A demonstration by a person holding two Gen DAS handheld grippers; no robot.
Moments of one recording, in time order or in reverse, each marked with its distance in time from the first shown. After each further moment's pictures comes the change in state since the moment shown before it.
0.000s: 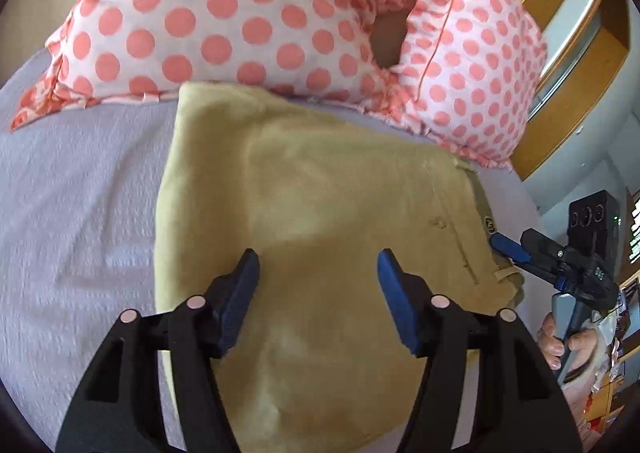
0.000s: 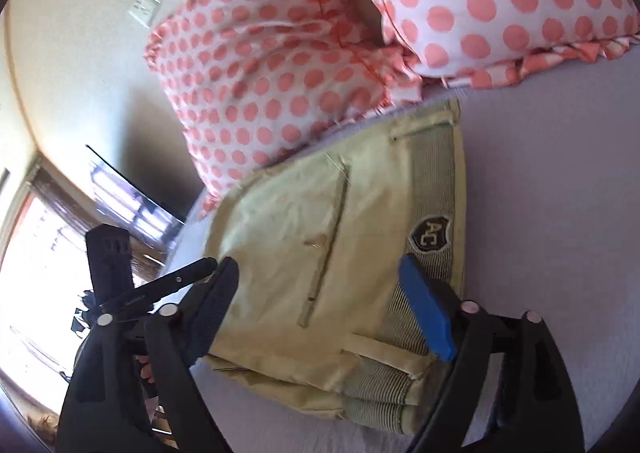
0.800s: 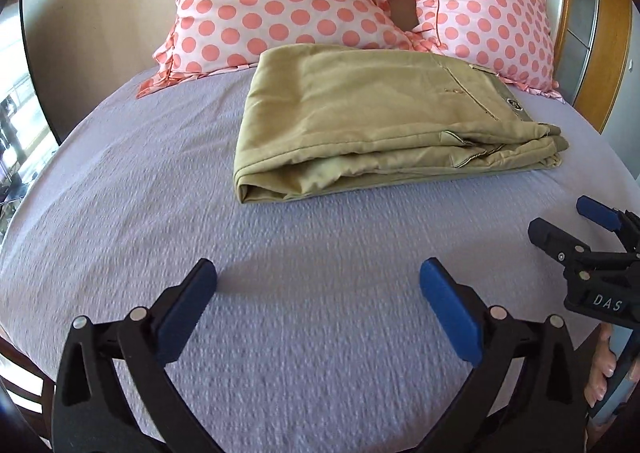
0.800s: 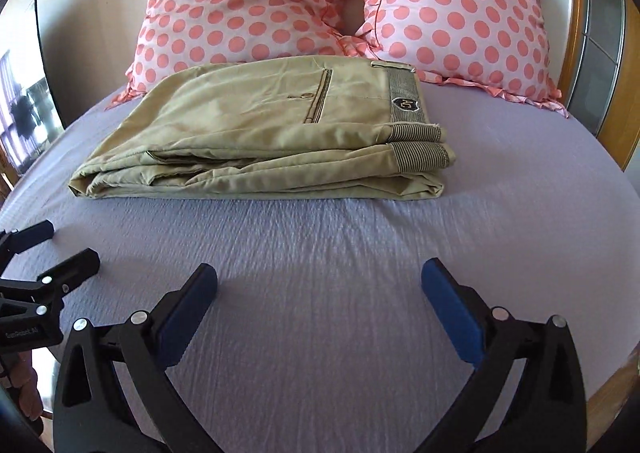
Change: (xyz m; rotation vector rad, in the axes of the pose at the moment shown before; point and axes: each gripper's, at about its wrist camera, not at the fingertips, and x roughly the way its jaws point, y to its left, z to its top) left arm -0.066 -0.038 -0.163 0.141 -0.151 0.384; right arm 0.003 0.090 -0.162 -0.347 -0.135 -0.599
